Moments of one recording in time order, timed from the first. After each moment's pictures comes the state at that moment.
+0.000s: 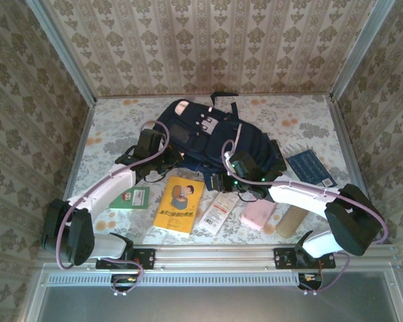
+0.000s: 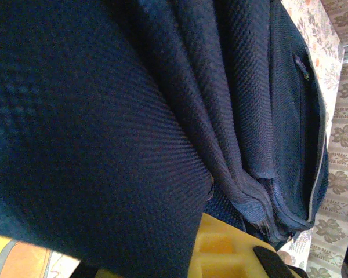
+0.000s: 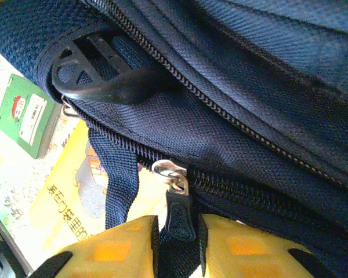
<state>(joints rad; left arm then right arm) -0.48 1.33 0.88 -0.34 0.29 -0.95 0.70 1.43 0.76 -0.08 -0.20 0.58</state>
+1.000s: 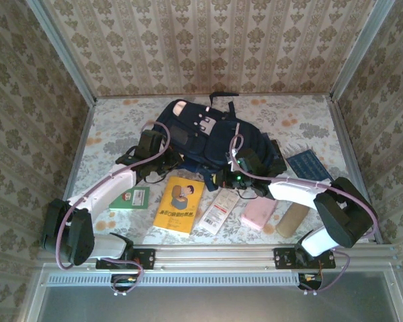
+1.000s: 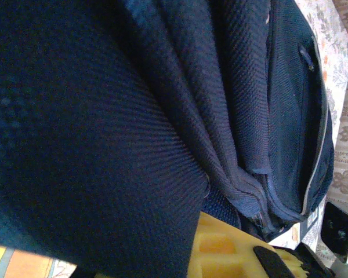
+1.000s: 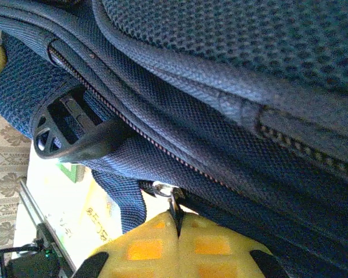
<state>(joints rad) -0.48 1.33 0.88 -0.36 0.28 -0.94 0.61 1.50 0.70 0.09 -0.35 0.73</state>
